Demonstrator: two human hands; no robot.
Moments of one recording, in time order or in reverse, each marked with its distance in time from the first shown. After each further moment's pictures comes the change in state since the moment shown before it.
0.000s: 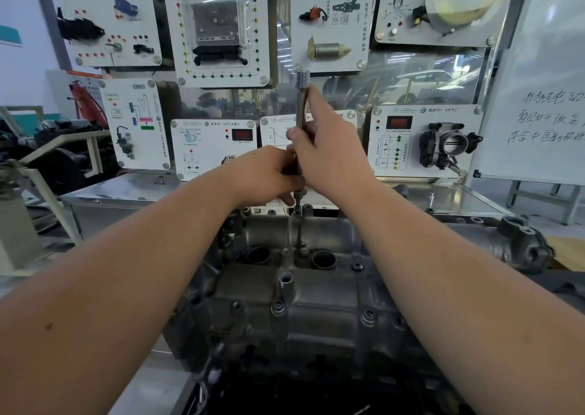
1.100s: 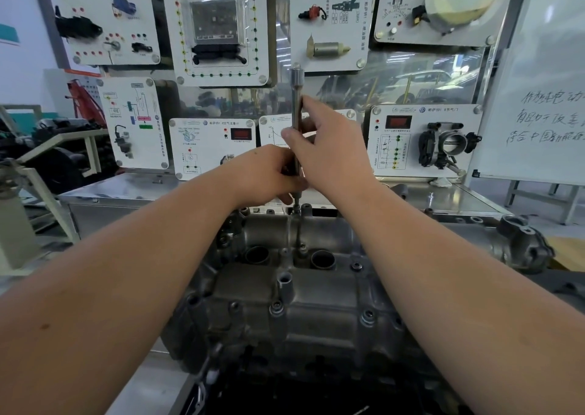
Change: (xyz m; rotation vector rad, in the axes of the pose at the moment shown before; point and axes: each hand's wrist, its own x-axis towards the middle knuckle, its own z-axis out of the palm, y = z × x) left_hand 0.003 0.000 0.002 -0.015 0.022 -0.003; right_hand 0.001 0.001 0.001 -0.024 0.080 -0.039
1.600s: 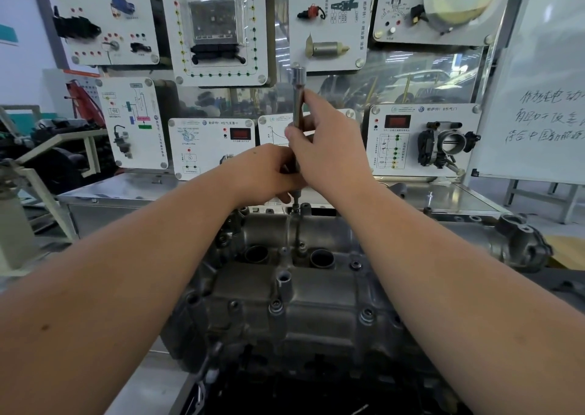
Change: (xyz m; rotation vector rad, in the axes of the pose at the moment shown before) left_hand -0.003 0.004 0.000 0.017 0.004 0.009; right_hand -0.002 -0.002 0.000 -0.015 0.020 0.005
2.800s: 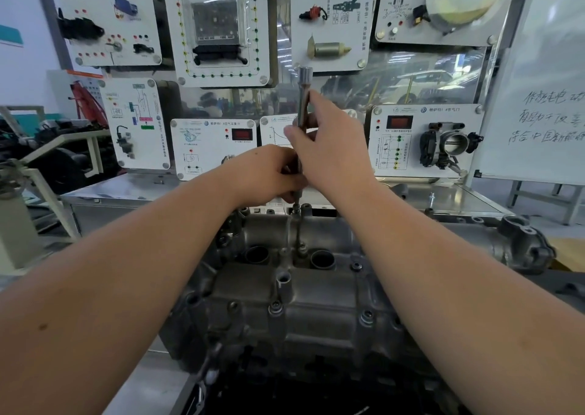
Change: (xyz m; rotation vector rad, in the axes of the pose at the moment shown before) left_hand -0.001 0.000 -0.001 0.063 -0.012 -0.005; right_hand 0.002 0.001 0.000 0.004 0.037 0.007
